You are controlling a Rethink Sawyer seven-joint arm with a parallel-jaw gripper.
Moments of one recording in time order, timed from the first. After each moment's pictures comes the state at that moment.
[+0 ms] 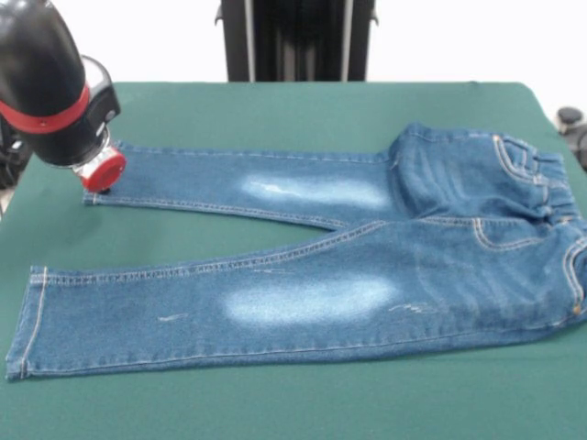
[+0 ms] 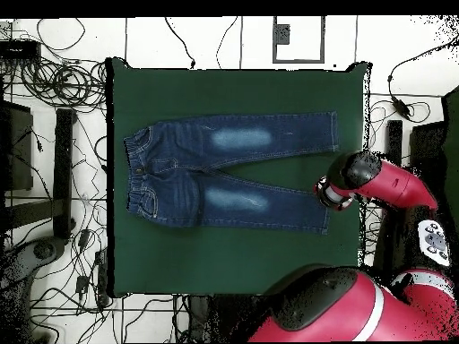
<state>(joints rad) -0.53 -0.21 -0.09 1.11 -0.19 1.01 2.03</state>
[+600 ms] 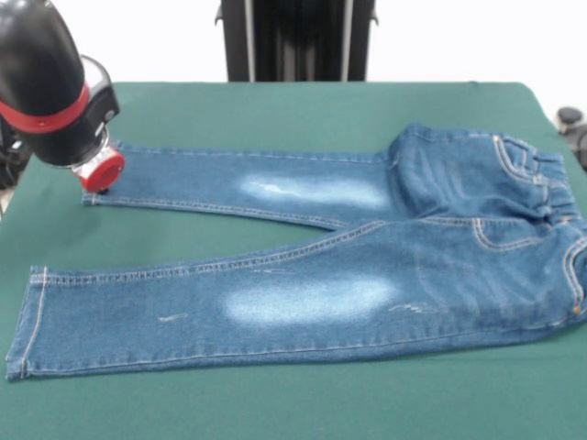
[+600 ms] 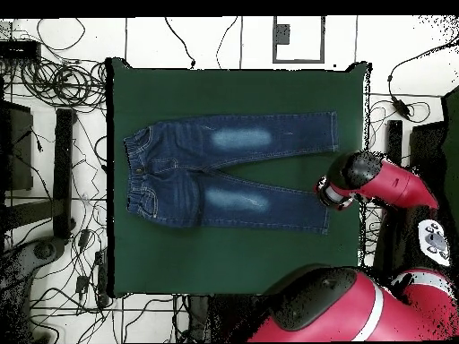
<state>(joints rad) -0.52 -0.21 -0.09 1.10 -0.19 1.01 2.03</state>
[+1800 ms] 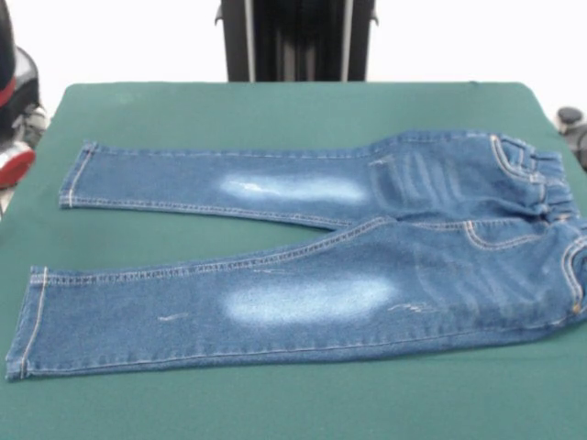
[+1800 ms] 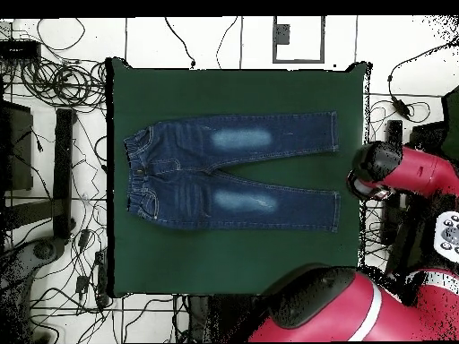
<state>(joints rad) -0.52 -0.21 -0.14 0.91 -0.37 1.01 2.03</state>
